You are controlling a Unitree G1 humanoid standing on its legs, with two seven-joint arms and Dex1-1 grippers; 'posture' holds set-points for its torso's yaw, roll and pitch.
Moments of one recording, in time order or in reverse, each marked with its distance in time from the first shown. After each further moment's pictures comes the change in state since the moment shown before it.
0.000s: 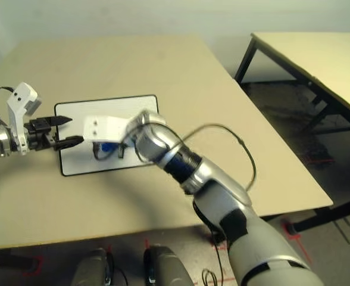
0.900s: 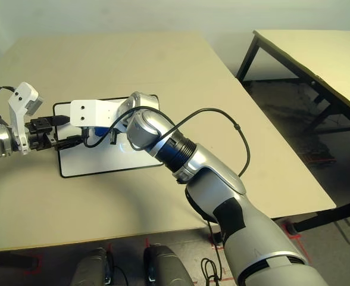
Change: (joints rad) left arm -0.005 -0.003 -0.001 0.000 0.003 0.006 -0.001; right arm 0.032 -0.019 0.052 -0.181 -0.058 0.076 0.099
